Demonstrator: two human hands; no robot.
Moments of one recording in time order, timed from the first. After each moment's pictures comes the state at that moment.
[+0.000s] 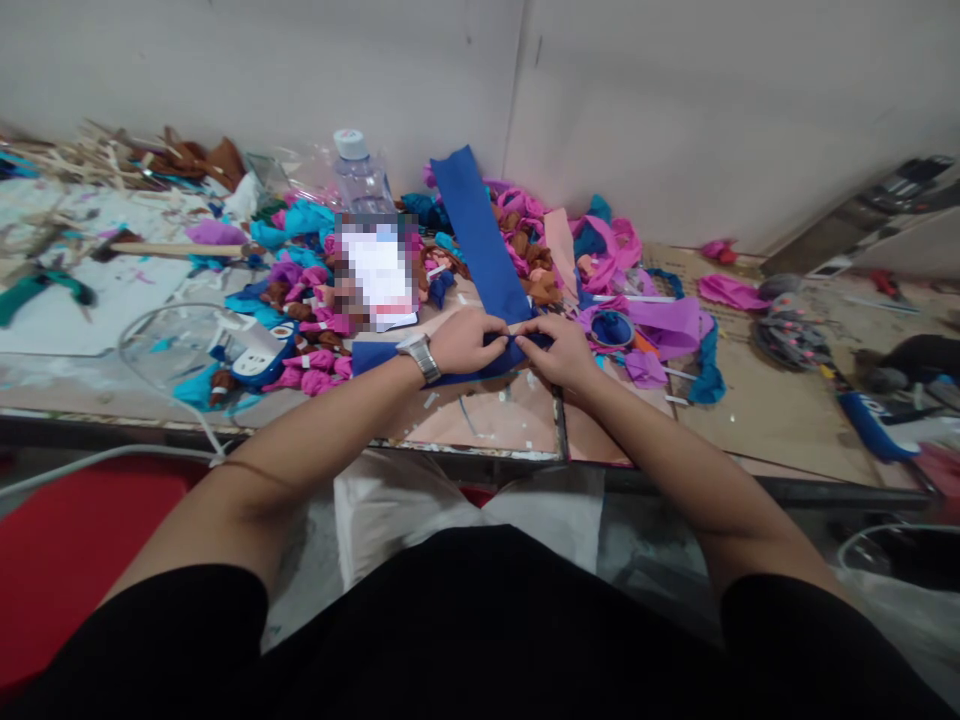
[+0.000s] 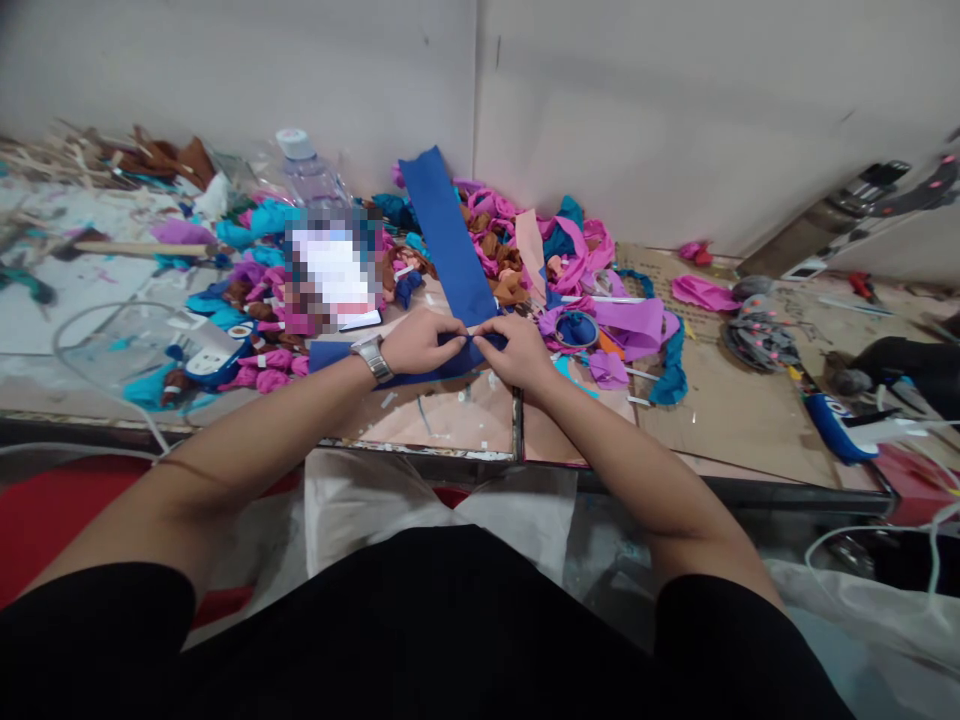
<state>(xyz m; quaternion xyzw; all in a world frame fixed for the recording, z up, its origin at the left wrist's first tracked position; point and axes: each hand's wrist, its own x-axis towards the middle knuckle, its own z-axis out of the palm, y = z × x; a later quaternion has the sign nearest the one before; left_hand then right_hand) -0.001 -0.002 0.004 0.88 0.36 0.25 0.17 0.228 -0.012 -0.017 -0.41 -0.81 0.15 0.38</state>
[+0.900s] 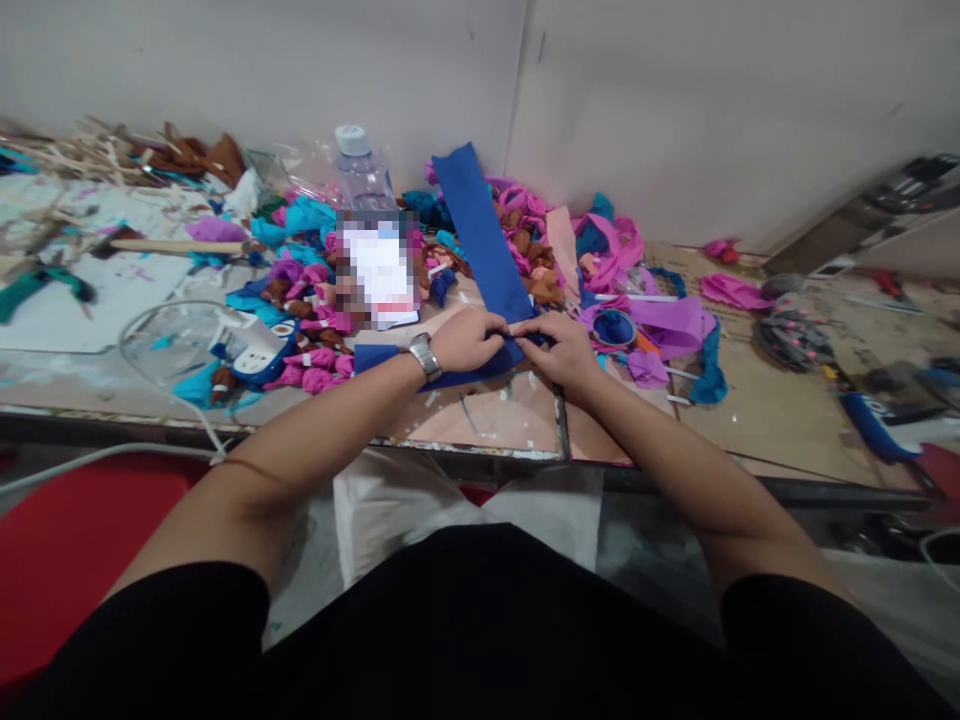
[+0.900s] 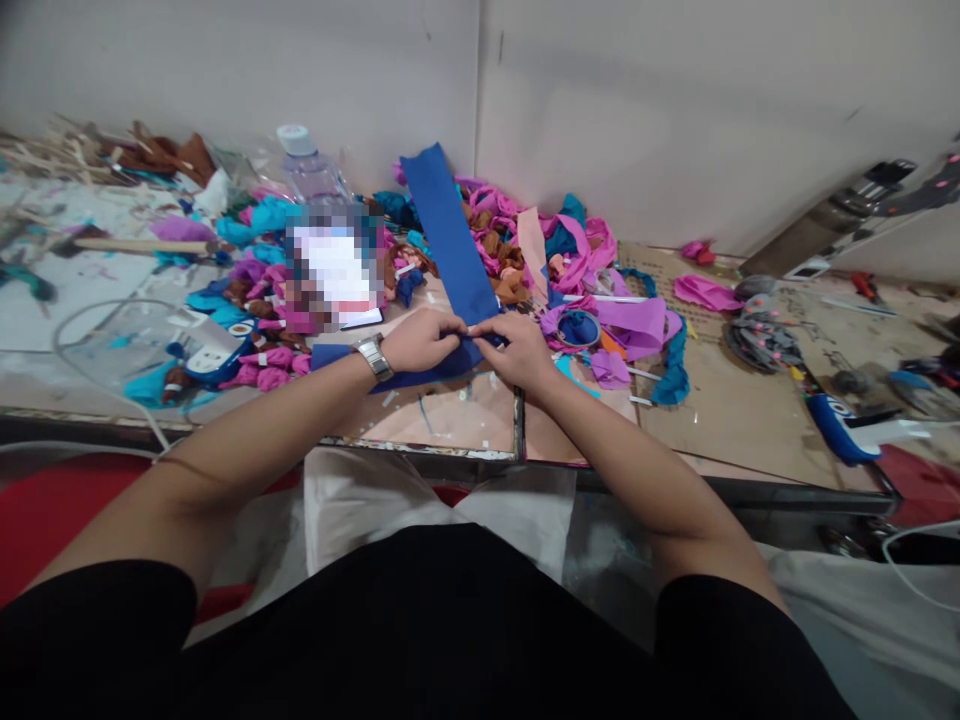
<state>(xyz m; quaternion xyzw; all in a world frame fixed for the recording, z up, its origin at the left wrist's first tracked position) 0.001 -0.001 0.005 0.87 0.39 0.22 0.20 0.227 -0.013 -0.017 -0.36 -0.83 0.13 0.41</state>
